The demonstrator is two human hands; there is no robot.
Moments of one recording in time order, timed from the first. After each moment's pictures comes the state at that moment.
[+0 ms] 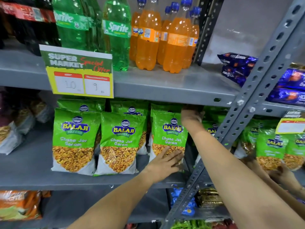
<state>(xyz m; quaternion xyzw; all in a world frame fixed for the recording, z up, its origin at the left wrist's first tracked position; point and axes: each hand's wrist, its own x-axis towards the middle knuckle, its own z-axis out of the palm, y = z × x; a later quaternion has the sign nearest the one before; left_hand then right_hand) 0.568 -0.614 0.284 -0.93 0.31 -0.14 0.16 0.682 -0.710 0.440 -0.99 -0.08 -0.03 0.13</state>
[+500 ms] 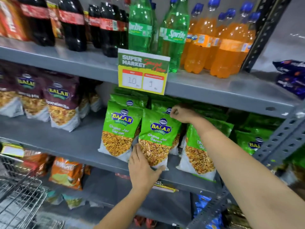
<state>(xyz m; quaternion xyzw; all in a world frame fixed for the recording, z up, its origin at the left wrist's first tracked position) 0.448 -0.531 0.281 -0.86 -0.32 -0.27 -0.28 0.644 -0.574 0.463 -0.91 -0.38 0.07 0.14</state>
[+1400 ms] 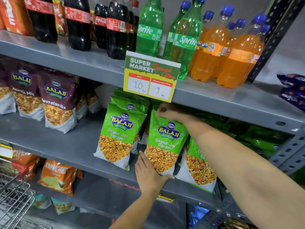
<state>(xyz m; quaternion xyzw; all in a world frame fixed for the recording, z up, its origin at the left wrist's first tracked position) 0.490 -0.548 0.268 -0.83 -0.38 -0.22 -0.34 0.647 -0.521 0.469 -0.88 -0.42 0.11 0.18</state>
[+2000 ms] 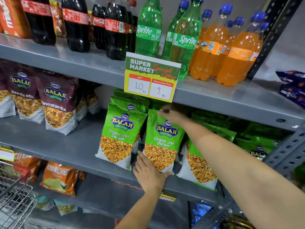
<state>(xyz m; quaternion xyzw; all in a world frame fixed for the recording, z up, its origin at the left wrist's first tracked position) 0.490 -0.545 0.271 -0.83 -0.44 -0.20 -0.29 0.647 -0.529 0.450 -0.88 -0.37 0.14 0.26</state>
